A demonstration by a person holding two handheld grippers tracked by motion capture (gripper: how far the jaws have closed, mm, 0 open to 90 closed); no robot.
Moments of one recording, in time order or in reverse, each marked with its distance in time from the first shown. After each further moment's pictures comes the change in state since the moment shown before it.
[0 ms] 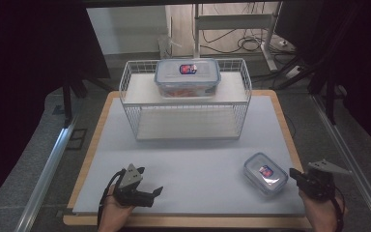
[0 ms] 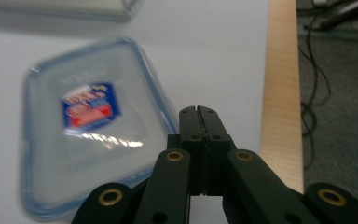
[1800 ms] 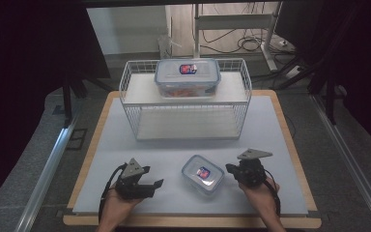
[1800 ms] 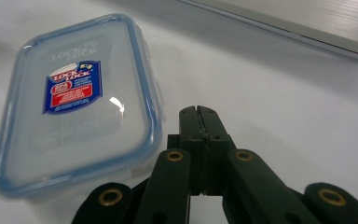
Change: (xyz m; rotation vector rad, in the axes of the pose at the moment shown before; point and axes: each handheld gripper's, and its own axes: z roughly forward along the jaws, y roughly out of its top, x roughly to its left) left arm 0.012 0.015 0.012 0.026 -0.033 -0.077; right arm 0.135 0.037 0.074 0.064 0.332 -0.219
